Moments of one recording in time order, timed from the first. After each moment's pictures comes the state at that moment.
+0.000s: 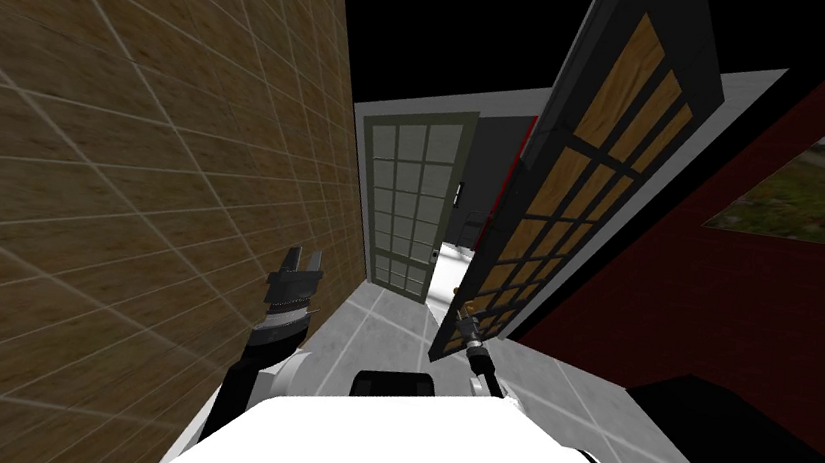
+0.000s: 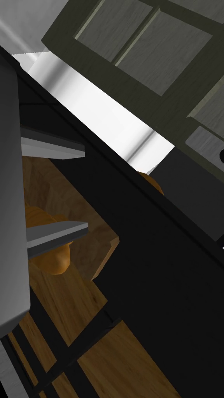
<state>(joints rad) -0.09 -0.22 -0.12 -0.47 0.05 -0.95 -1.11</state>
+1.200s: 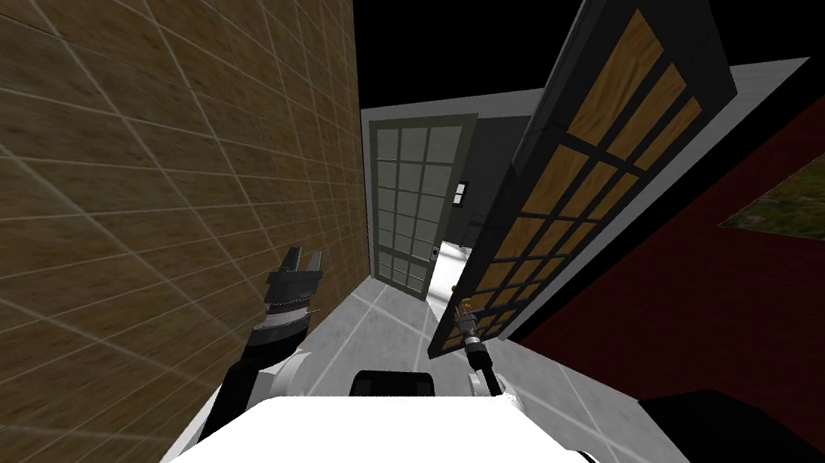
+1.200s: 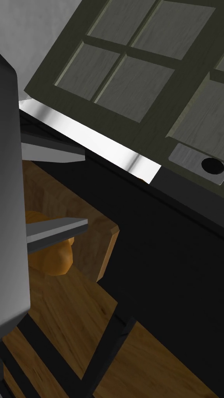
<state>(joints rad) -0.07 -0.22 -0.07 -0.55 0.03 -0.92 -1.31</state>
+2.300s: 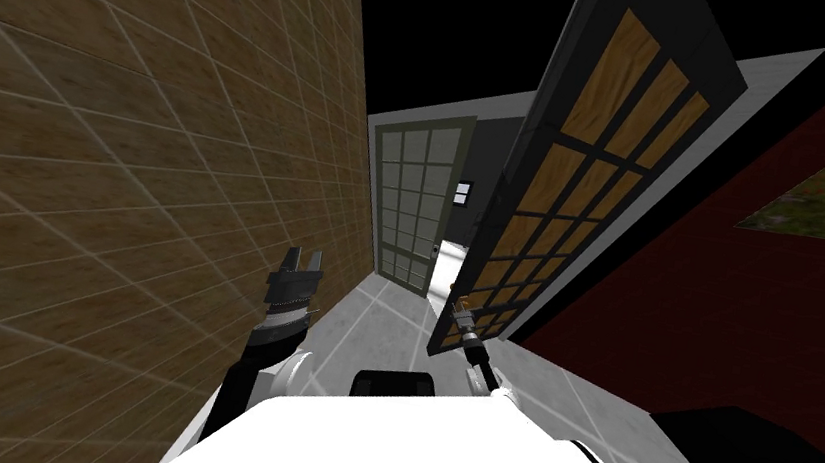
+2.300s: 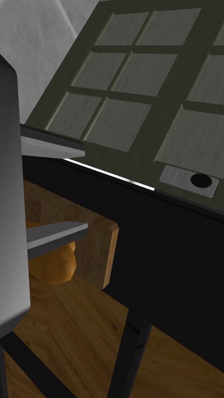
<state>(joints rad) -0.09 -0.23 -0.02 -0.55 0.01 -0.92 -1.50</state>
